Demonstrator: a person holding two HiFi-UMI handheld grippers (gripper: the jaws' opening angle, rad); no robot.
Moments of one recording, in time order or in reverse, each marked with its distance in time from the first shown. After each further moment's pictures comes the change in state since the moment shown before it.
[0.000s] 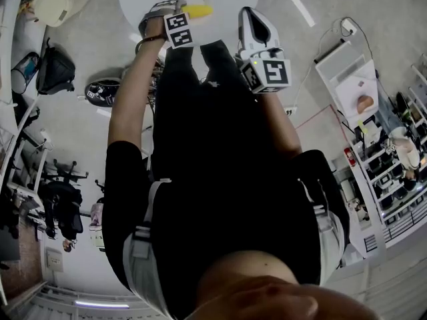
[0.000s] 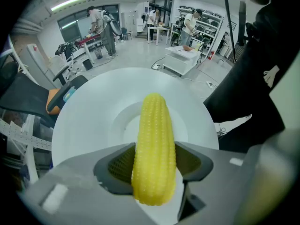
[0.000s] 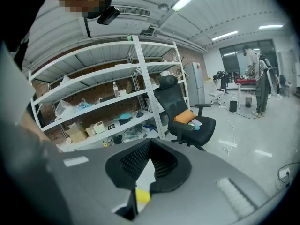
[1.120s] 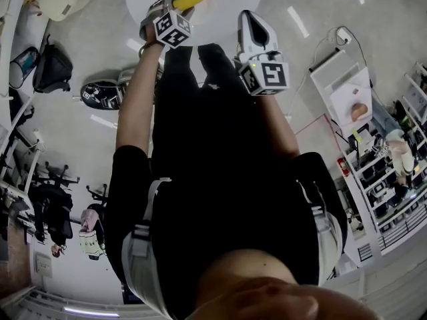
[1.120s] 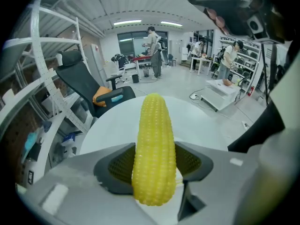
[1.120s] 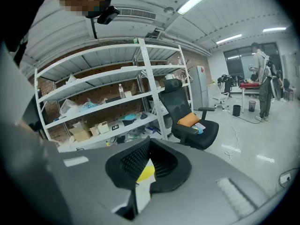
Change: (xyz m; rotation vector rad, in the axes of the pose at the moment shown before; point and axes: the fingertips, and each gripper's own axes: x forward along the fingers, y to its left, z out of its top) left arm -0.072 0.051 0.009 -0.429 -0.319 0.310; right arm -0.015 0.030 0.007 -0.028 -0.009 0.017
